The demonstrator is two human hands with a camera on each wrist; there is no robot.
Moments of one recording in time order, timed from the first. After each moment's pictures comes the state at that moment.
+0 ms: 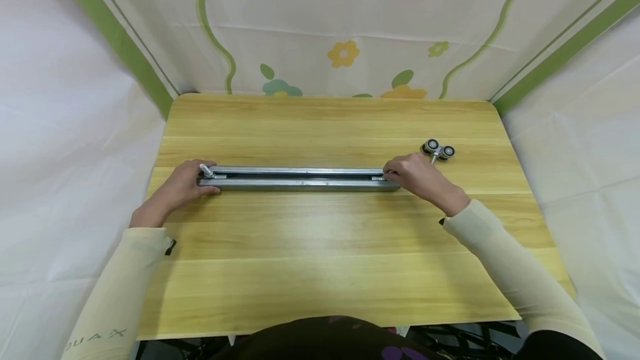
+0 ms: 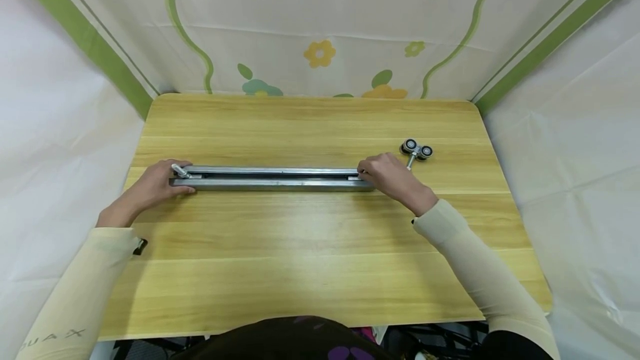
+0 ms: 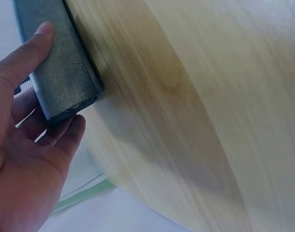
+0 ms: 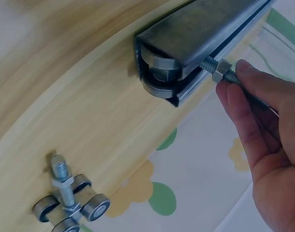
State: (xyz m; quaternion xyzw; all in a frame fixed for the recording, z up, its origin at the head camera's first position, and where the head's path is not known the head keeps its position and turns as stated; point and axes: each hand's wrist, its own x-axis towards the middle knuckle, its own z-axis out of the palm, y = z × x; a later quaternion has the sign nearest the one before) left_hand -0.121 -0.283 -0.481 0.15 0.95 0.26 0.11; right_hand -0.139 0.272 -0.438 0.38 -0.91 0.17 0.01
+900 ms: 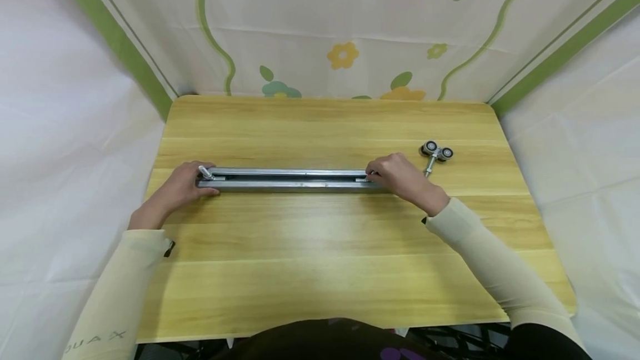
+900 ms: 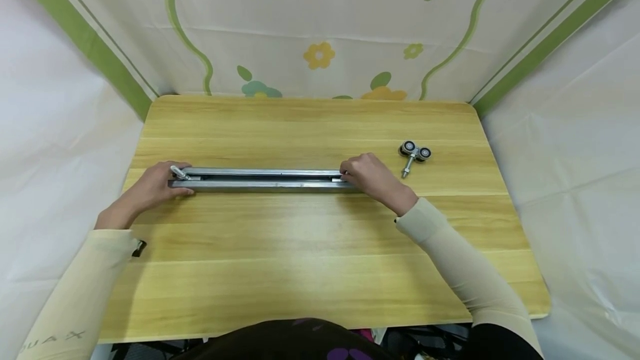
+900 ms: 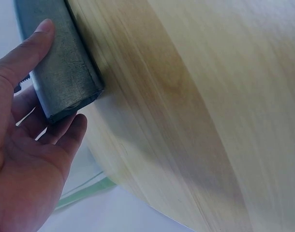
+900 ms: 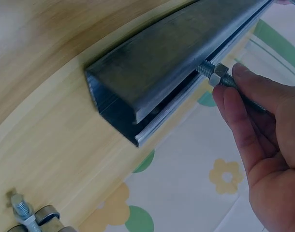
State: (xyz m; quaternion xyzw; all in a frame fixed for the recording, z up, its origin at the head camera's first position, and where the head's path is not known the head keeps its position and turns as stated) left_hand -0.121 -0.283 -0.480 0.15 0.94 0.27 0.11; right_hand -0.140 0.235 -0.437 0.39 -0.90 0.19 0.00
